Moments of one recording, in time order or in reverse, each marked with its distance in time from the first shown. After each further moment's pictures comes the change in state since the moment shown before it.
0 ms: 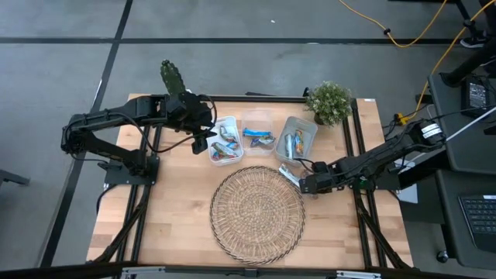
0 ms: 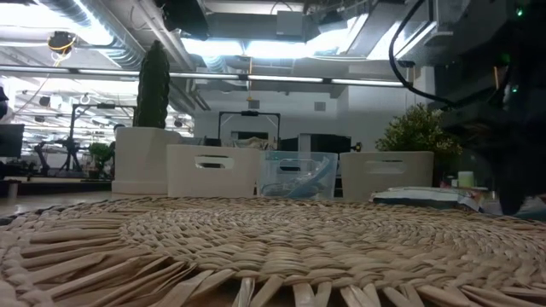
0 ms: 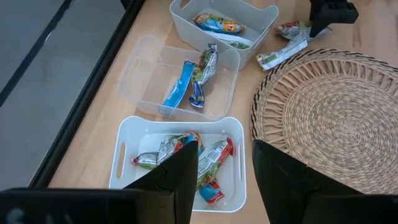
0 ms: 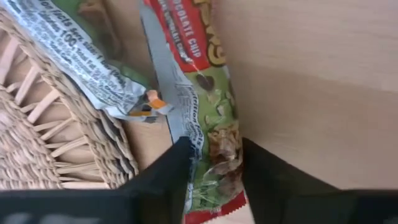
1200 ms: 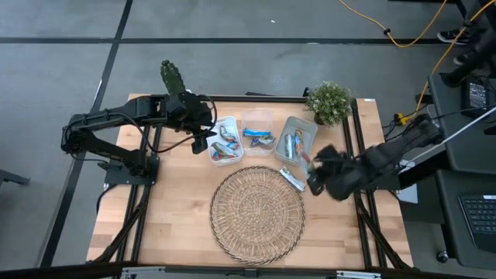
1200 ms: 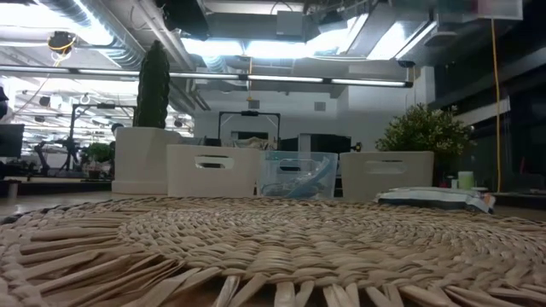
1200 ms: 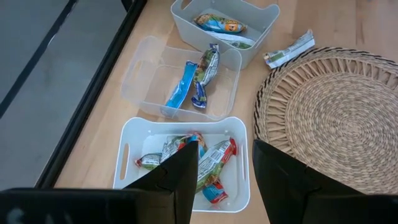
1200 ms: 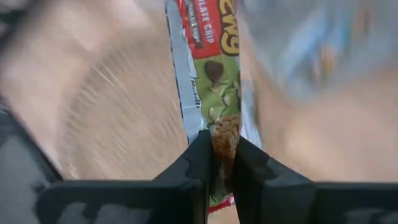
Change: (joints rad) left arm 0.000 0.000 0.000 0.000 -0.008 0.018; right arm 0.223 -0.029 0.827 -0.739 0.483 -0.334
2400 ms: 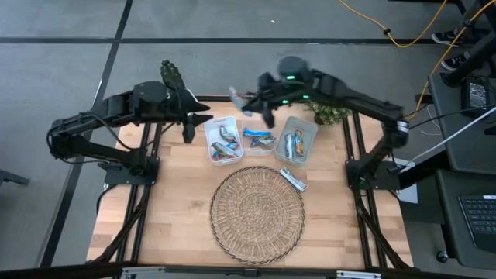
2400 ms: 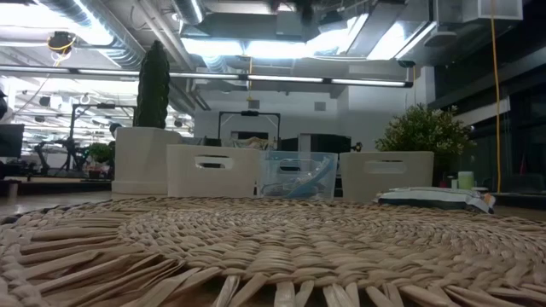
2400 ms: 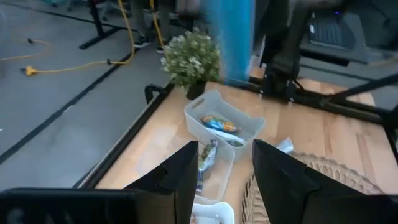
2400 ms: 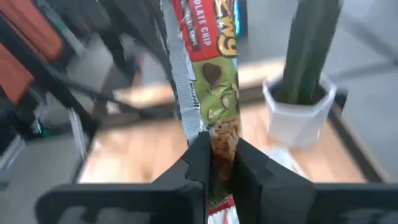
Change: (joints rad) left arm 0.000 -0.175 0.000 0.233 -0.043 -0.093; right arm -0.872 0.409 0.500 0.685 -0.868 -1.329
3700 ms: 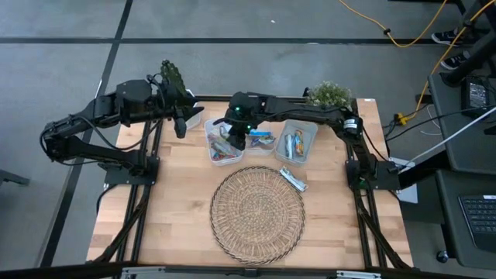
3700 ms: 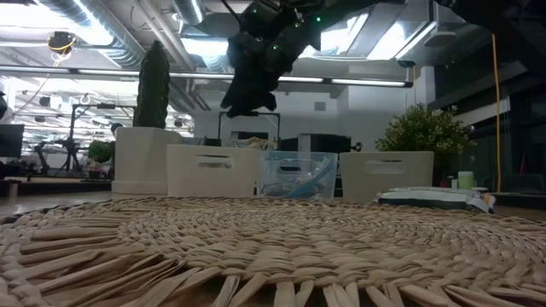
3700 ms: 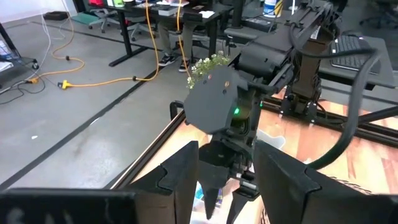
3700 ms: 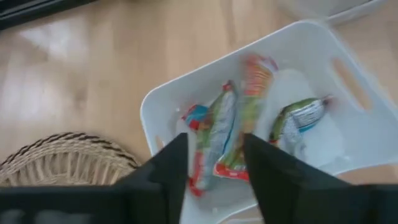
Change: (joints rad) left arm 0.000 -0.079 0.000 0.000 -0.111 0.000; right arm 0.054 0.461 0.088 -0.101 0.074 -0.057
